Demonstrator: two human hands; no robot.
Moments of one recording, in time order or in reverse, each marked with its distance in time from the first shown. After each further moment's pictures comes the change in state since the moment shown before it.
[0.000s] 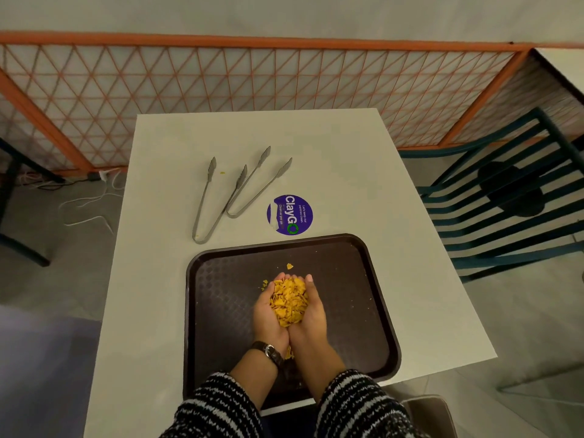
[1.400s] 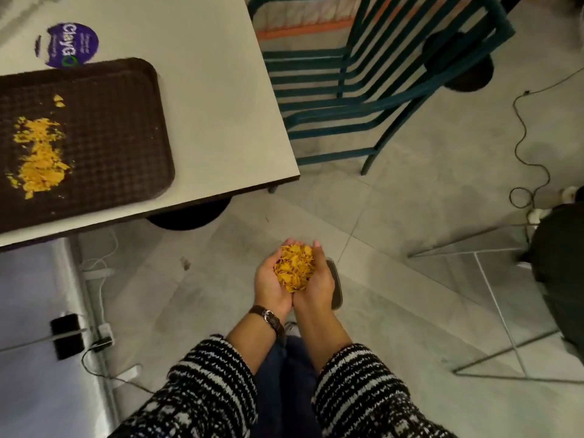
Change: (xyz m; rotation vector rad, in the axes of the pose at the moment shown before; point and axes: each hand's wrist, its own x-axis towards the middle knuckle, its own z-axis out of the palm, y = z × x) left_hand -0.090 -0.492 -0.040 0.251 0.015 -0.125; right_hand -0.063 -0.273 -0.431 0.081 0.175 -0.137
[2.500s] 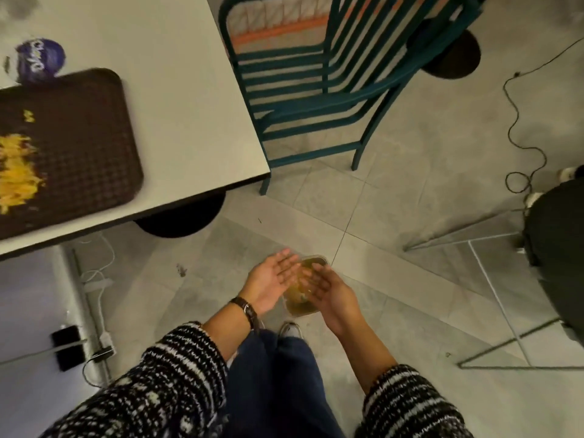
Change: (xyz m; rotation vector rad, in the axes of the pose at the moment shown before) left_hand 0.021 -0.023 -0.002 0.429 -0.102 -0.184; right_hand 0.007 -0.075 -0.081 -0.518 -0.118 0.121
